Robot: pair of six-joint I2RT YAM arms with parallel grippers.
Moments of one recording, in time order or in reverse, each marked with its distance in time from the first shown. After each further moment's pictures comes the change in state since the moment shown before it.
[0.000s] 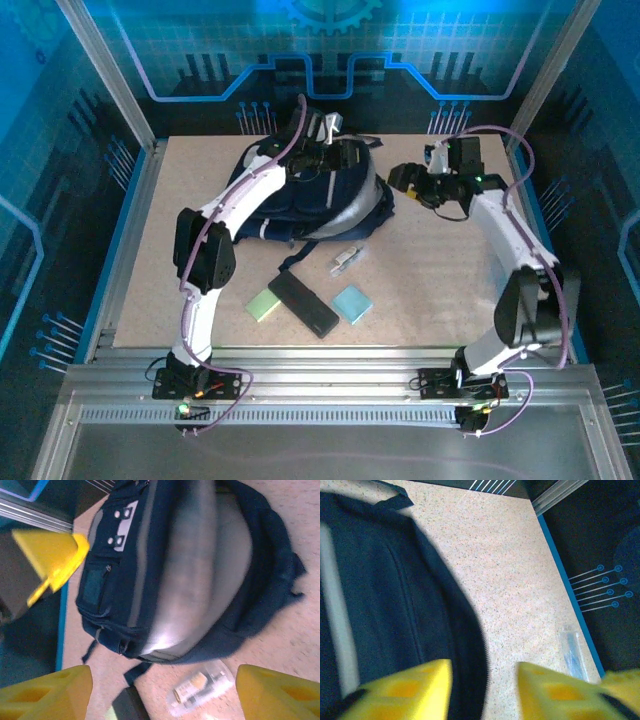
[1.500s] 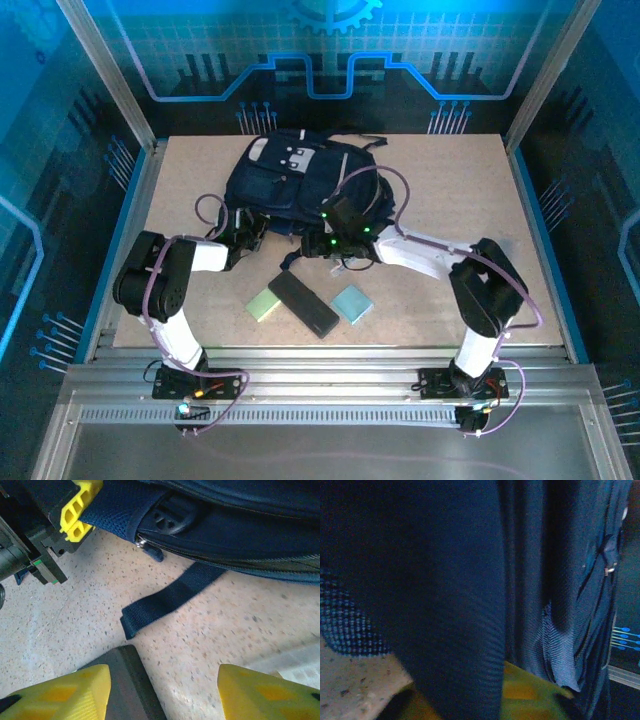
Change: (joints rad) left arm 0.270 -0.388 -1.322 0.941 -0.248 -0.796; right arm 0.673 0.273 -0.069 0.261 0.440 0.154
